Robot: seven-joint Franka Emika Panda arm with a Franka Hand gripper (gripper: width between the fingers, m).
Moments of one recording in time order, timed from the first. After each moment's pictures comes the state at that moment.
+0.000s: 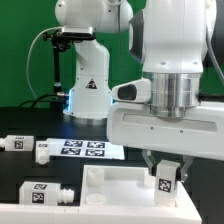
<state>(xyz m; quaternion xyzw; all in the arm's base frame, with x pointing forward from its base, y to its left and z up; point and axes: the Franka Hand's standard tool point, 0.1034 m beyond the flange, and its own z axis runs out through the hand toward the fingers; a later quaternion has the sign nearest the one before) 0.641 0.110 0.072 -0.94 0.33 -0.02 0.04</state>
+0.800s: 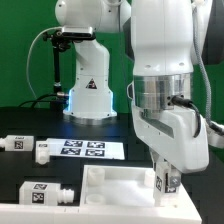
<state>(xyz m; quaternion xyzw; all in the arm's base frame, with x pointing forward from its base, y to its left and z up) 0.642 0.107 0.071 -0.77 0.63 0.02 0.07</state>
